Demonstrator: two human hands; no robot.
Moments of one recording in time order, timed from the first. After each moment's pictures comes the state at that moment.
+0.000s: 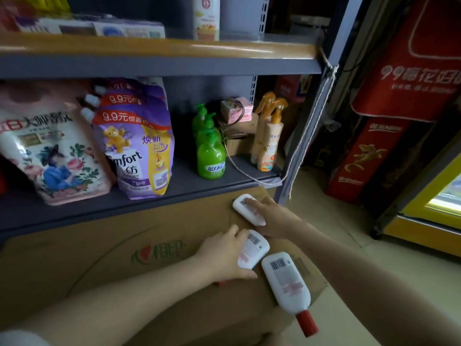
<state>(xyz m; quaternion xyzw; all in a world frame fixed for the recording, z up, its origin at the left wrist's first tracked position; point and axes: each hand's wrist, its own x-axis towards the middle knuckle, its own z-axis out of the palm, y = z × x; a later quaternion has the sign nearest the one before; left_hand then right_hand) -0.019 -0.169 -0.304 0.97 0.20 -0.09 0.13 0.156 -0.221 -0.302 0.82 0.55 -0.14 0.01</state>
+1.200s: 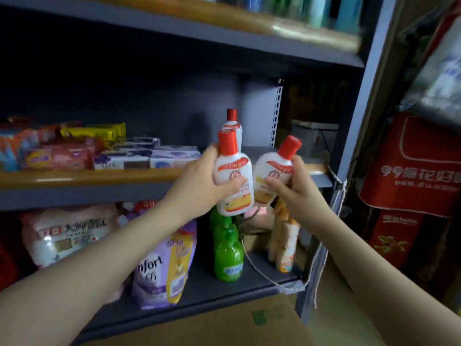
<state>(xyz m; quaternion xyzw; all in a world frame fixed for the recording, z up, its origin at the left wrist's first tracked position) -0.032 -0.049 -0.043 0.85 0.17 0.41 0.26 0.136 -0.153 -0.063 0.59 0.57 -0.04 -0.58</state>
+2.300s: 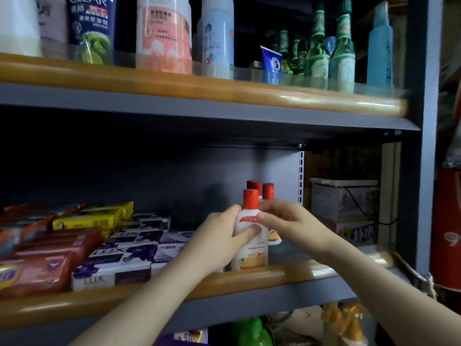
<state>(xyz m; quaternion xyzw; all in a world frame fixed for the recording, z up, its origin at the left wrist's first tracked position) 0.029 0.059 -0.003 0.89 0.19 0.38 0.15 0.179 -0.025 0.006 0.59 0.65 -0.04 -0.47</state>
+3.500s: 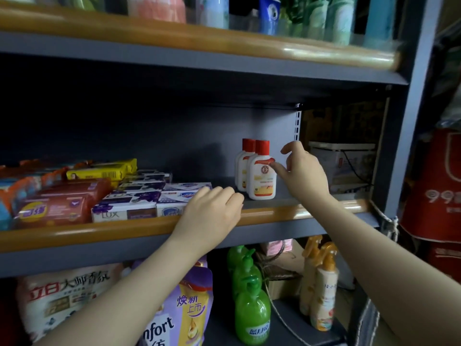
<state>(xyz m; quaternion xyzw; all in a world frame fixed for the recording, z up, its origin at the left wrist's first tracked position) 0.016 0.050 -0.062 0.82 0.10 0.47 -0.32 0.196 -0.031 -0.004 0.75 0.47 0.25 -0.40</state>
